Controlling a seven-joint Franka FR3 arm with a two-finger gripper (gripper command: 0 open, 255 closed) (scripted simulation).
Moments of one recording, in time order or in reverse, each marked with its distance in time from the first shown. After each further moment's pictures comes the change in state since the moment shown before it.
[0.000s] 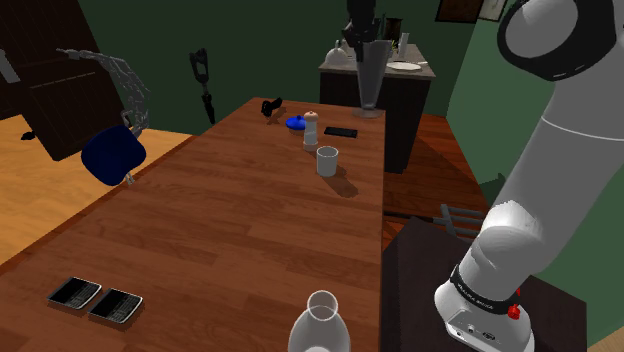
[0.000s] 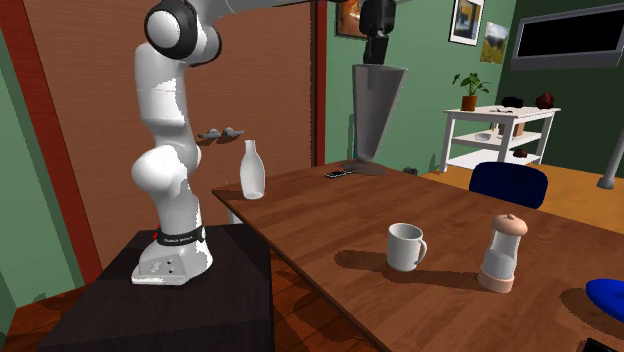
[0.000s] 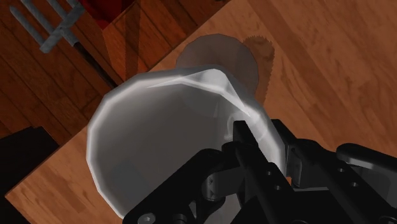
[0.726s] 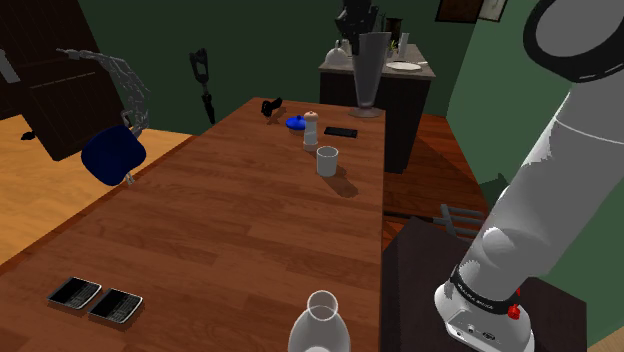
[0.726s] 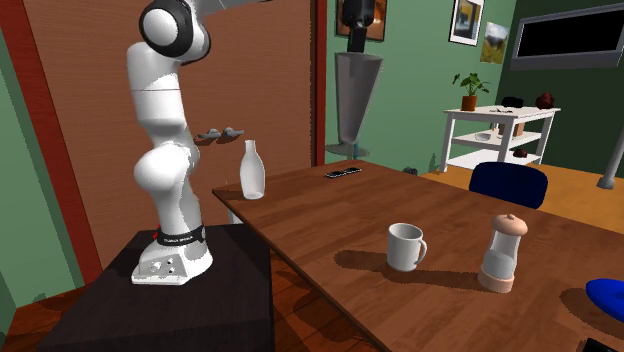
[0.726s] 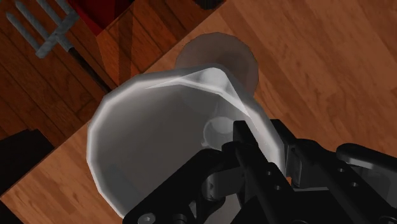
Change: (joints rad) arm 0.063 -0.070 0.058 -0.005 -0.004 -0.085 0.105
